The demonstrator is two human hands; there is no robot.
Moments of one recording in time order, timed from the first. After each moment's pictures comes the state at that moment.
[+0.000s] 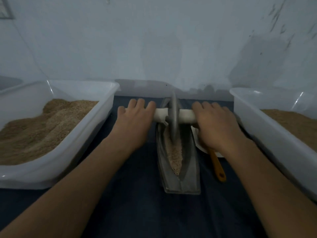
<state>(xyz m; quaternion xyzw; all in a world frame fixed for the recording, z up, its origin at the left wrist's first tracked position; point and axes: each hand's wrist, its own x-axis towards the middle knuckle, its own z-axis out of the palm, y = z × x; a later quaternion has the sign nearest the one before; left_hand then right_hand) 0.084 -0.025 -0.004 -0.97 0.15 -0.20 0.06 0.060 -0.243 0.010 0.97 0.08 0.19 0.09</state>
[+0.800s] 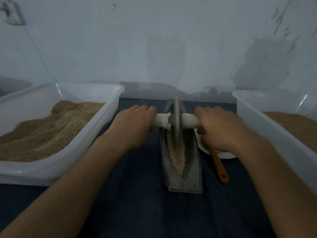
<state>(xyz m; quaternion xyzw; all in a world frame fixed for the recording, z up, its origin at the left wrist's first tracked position) 0.082 -0.007 0.005 -0.96 0.22 -0.19 0.01 0.048 -0.246 0.024 0.98 0.13 0.13 0.06</state>
